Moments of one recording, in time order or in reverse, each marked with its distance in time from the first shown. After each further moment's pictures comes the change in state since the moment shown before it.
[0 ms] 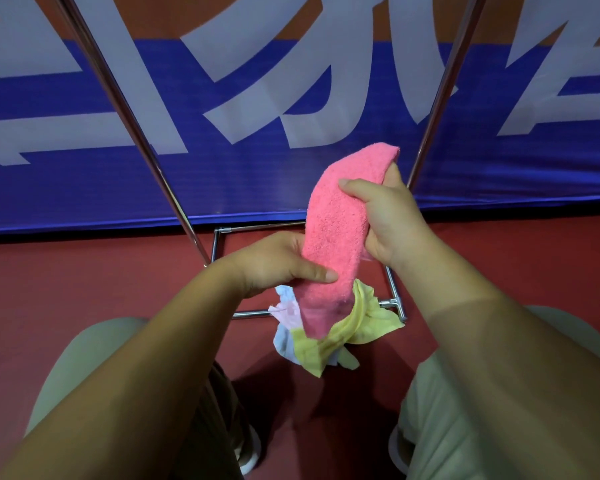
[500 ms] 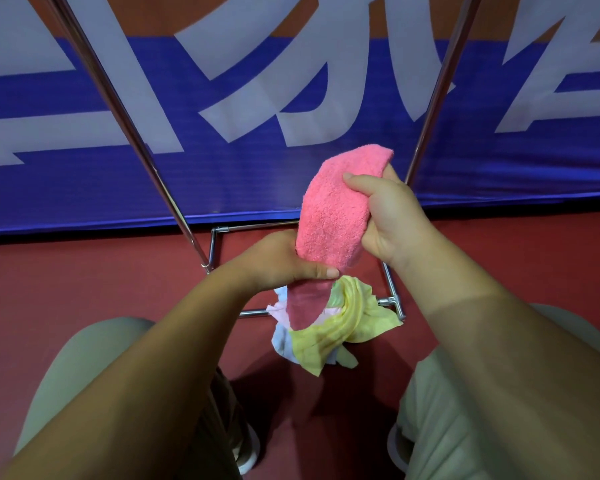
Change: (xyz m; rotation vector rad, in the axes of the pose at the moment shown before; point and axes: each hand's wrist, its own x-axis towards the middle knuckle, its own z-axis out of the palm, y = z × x) left_hand 0.008 -0.002 0.003 0.346 0.222 0.026; right_hand 0.000 -0.005 -0.002 0.138 -0.020 0.088
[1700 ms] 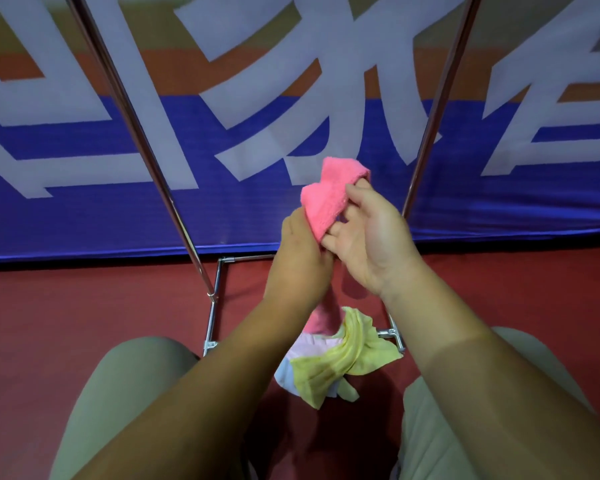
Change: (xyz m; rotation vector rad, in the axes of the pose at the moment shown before) left_hand -0.008 0.056 0.026 0.058 0.685 0.281; right_hand -0.039 -0.018 0.037 0.085 -0.231 -0.006
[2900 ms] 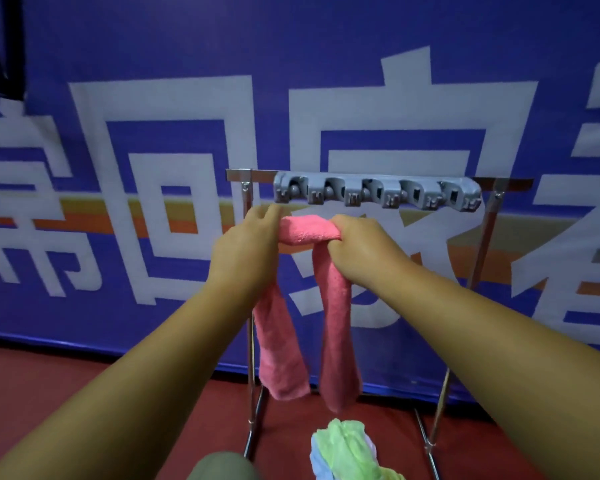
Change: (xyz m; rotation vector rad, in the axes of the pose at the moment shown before) left_hand 0.062 0.134 -0.301 0.867 0.418 0.205; right_hand -0.025 -0.118 0.247 -1.813 -0.047 -0.666
